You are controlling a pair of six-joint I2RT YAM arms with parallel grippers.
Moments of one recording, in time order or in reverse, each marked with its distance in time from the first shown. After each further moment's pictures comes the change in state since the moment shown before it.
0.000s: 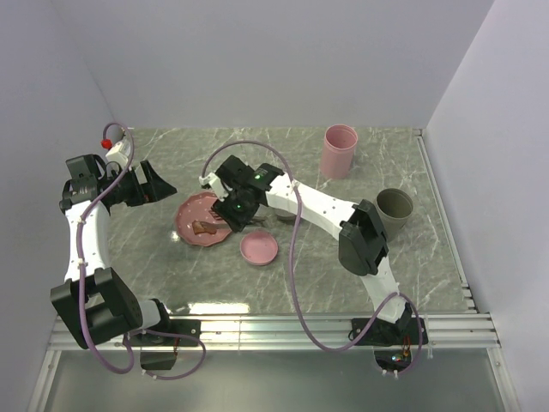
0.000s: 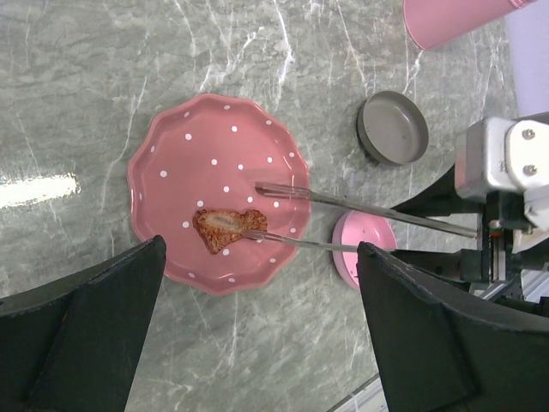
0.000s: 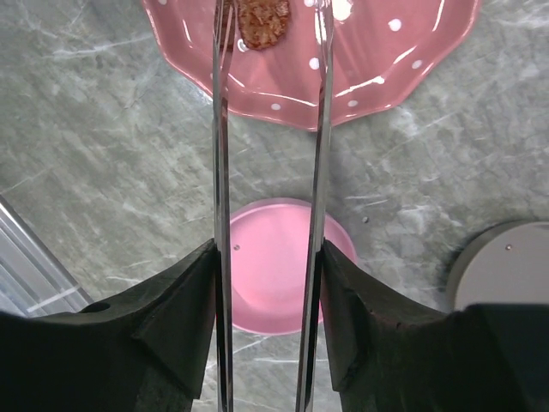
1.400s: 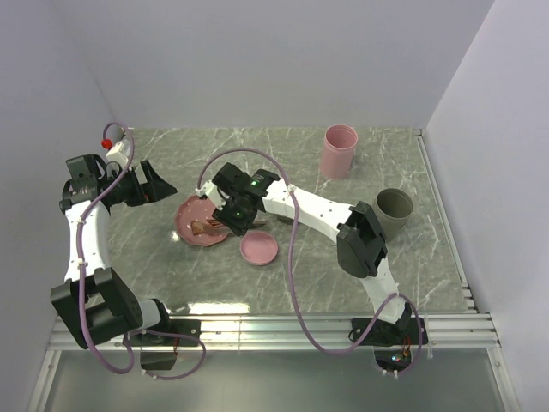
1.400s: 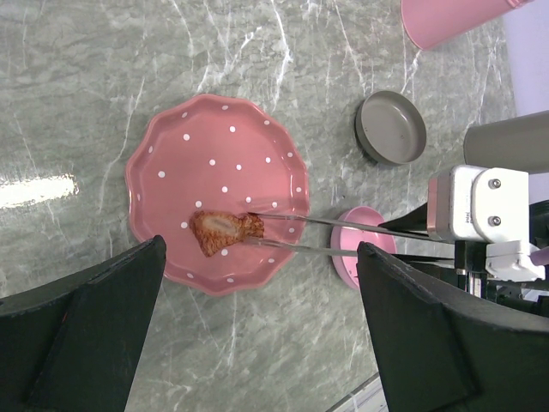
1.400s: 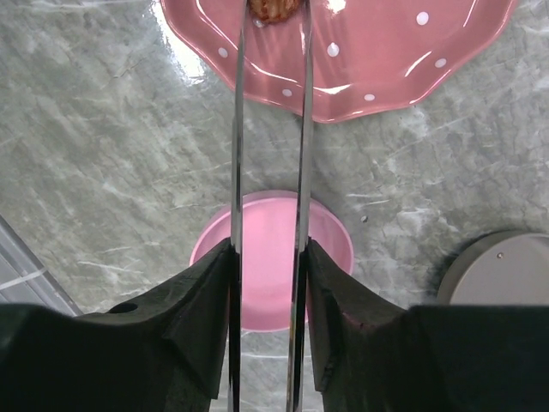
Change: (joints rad) left arm 0.000 0.000 0.000 0.000 0.005 0.000; right arm 0.026 -0.002 -0.034 -0.002 0.021 -0.100
